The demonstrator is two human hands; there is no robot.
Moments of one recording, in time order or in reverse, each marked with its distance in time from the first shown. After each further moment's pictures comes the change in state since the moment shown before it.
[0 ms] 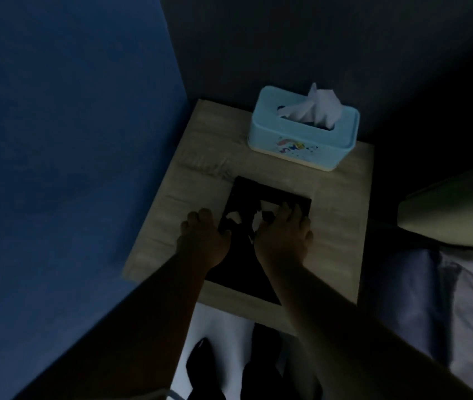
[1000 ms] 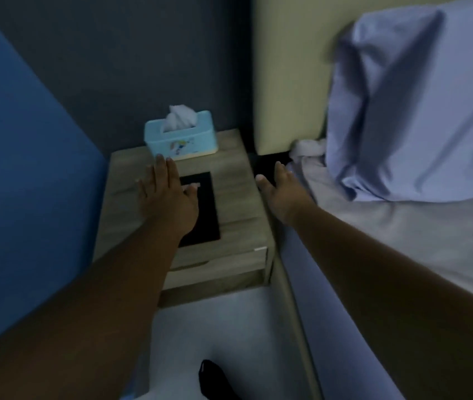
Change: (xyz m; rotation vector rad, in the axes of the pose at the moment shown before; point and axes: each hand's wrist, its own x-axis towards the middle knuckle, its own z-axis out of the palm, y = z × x) left_hand -0.168 0.053 0.012 0.532 0.449 0.571; right_hand -0.161 0.173 -0.093 0.450 0.221 -0.053
